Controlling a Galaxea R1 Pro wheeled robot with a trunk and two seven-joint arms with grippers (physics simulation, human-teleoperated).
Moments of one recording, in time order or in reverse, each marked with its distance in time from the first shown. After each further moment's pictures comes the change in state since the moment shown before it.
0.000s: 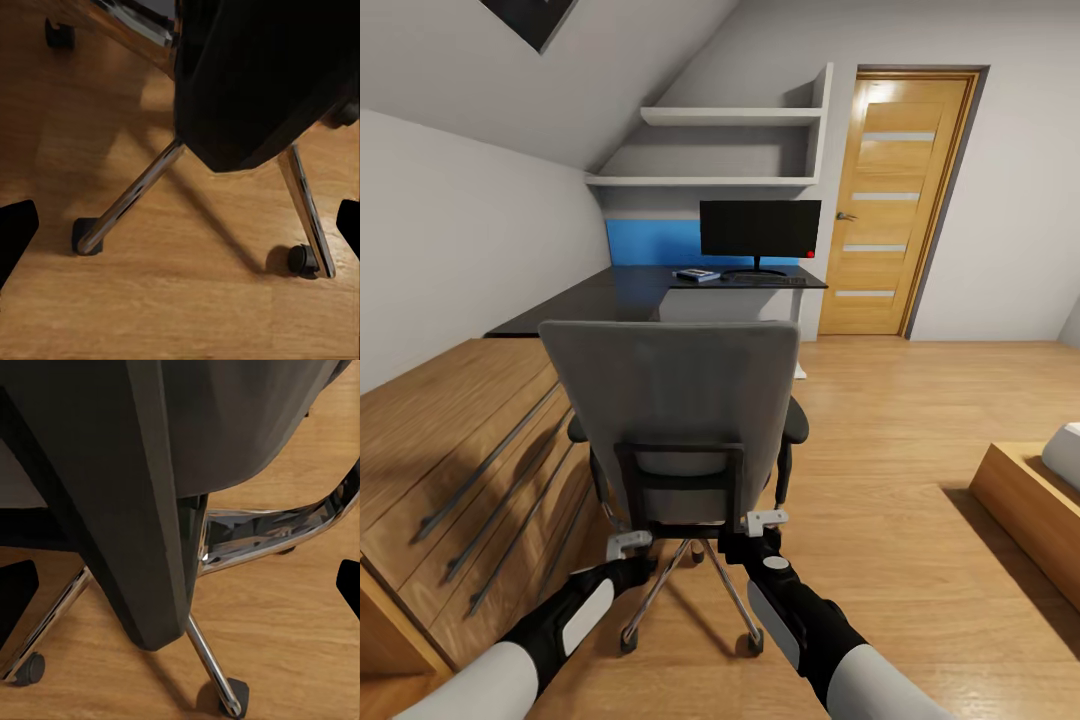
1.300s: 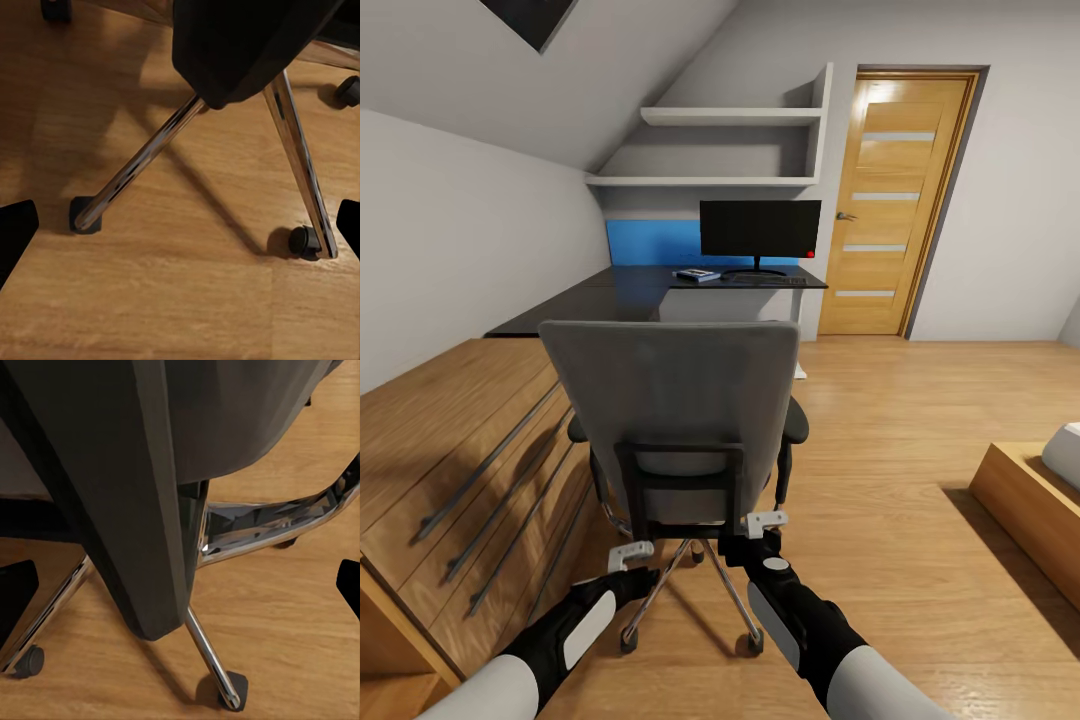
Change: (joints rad) left arm 0.030 -0.011 0.006 -0.001 -0.007 0.003 0.006; right arm 0.002 0.000 0.000 0.003 0.000 0.012 0.001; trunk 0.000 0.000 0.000
